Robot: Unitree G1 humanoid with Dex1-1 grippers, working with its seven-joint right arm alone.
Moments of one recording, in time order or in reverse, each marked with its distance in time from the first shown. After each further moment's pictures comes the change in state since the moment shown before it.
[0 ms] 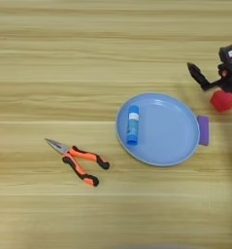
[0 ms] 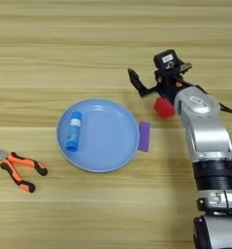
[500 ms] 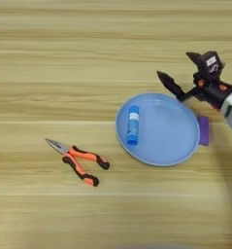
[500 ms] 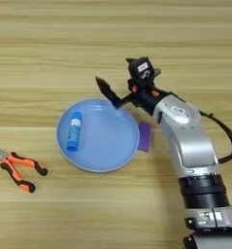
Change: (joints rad) arm 0.114 0.075 0.120 -0.210 0.107 0.047 0.120
